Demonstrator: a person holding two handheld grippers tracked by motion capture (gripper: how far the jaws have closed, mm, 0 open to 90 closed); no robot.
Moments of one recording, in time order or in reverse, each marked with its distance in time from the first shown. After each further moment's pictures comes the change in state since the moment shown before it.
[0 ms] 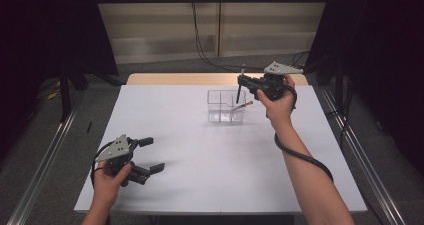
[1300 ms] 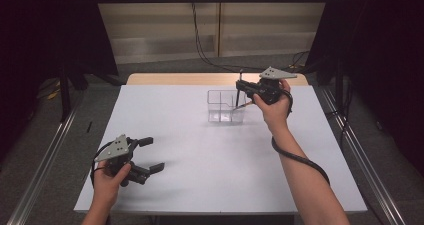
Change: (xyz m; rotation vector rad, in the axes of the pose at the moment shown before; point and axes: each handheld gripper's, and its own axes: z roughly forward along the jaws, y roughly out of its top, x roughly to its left) left arm 0.000 0.000 -0.001 -0.010 -0.003 -0.007; right arm 0.000 -0.017 0.010 0.041 -0.030 0.002
